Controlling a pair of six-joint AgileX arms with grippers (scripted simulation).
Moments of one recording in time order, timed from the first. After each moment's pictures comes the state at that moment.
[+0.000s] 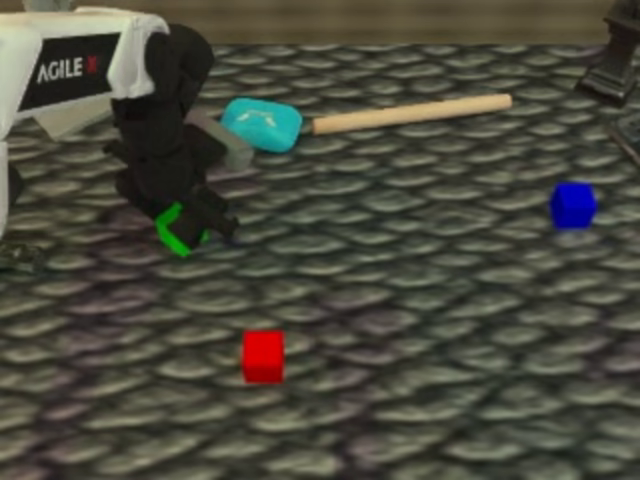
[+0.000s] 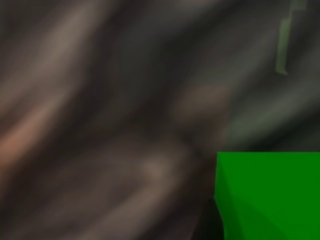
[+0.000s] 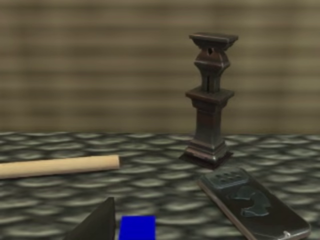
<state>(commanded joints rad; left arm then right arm) -0.29 2.37 1.76 -0.96 0.00 0.45 0.01 0.00 0.00 0.00 0.00 0.00</state>
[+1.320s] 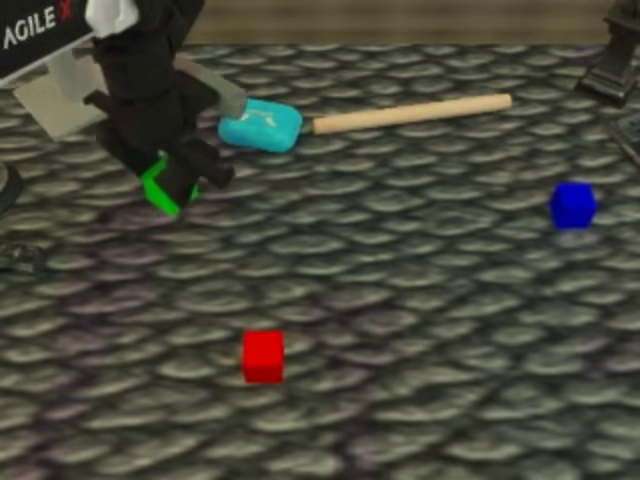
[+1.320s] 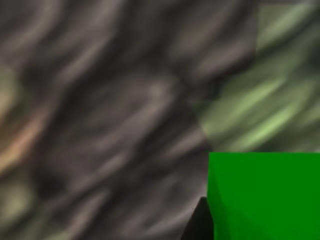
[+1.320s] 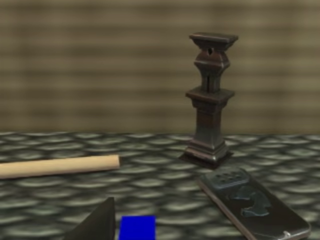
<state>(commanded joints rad) -0.30 2.28 1.92 -1.20 0.01 0.42 0.01 0.00 0.00 0.00 0.00 0.00</state>
